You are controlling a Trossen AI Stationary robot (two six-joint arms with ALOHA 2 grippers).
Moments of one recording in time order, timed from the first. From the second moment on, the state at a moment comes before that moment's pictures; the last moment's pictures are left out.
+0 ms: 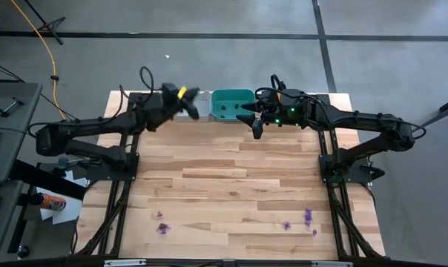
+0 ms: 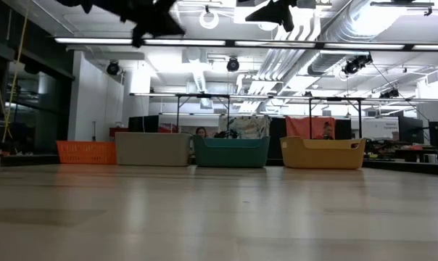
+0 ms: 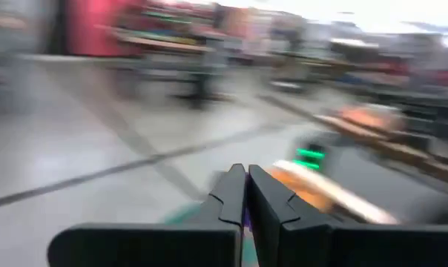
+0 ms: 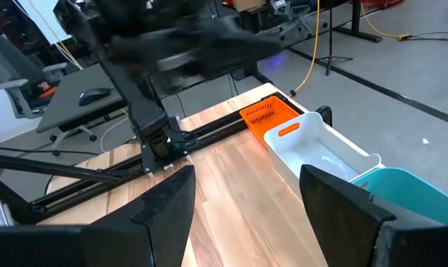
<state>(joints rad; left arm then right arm) 0.30 1.11 0.80 0.27 -0.46 -0.25 -0.19 1.28 1.18 -0.17 0.07 0.29</state>
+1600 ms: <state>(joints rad) 0.94 1.22 0.72 -0.39 -0.35 -0.42 -0.19 1.28 1.18 -0.19 0.14 0.33</state>
